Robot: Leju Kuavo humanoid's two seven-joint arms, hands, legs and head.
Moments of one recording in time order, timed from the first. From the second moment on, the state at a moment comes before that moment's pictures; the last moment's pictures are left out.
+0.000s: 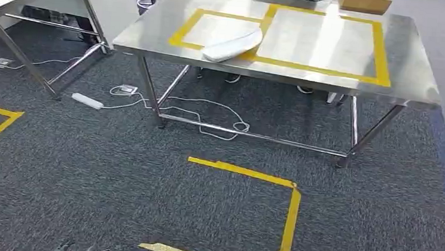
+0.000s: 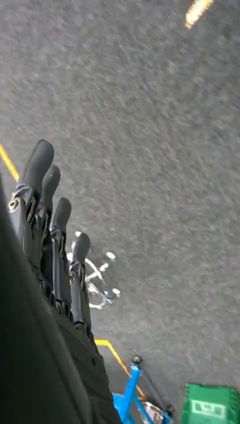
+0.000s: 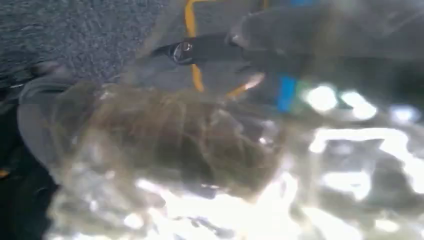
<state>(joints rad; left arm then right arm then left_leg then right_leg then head) 0.16 0.40 -0.91 -1.05 0.14 0.64 0.14 0.41 -0.49 0.80 -1.38 -1.55 -0.70 0.00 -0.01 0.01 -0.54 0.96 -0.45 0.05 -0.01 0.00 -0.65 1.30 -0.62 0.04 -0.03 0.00</state>
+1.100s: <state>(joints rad) 0.11 0.39 -1.02 -0.96 0.29 0.65 0.04 0.49 -0.45 0.68 -1.40 -1.55 -0.70 0.01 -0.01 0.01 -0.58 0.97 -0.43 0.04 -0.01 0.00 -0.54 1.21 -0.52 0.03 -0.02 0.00</state>
